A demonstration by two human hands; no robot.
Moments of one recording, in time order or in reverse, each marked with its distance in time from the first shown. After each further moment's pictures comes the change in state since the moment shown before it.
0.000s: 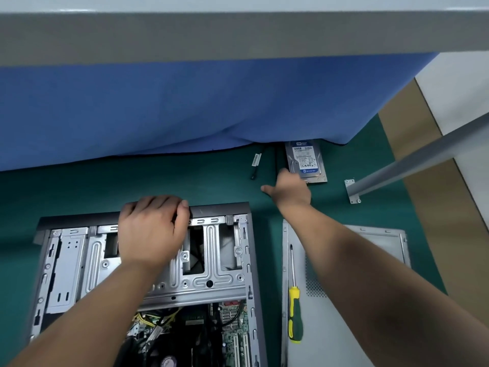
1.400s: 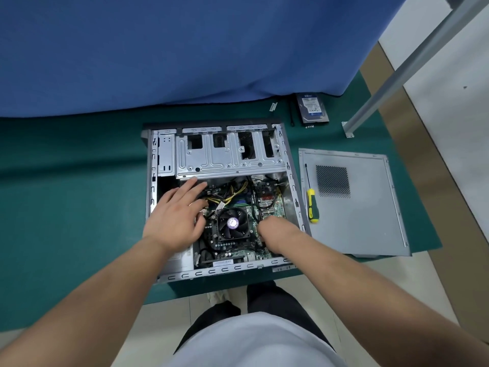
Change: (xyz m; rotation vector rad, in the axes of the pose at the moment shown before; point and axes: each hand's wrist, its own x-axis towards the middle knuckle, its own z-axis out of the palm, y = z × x) left_hand -0.212 -0.109 -0.084 -0.104 -0.369 0.353; right_hand -0.367 -0.022 0.074 -0.543 -0.504 -0.440
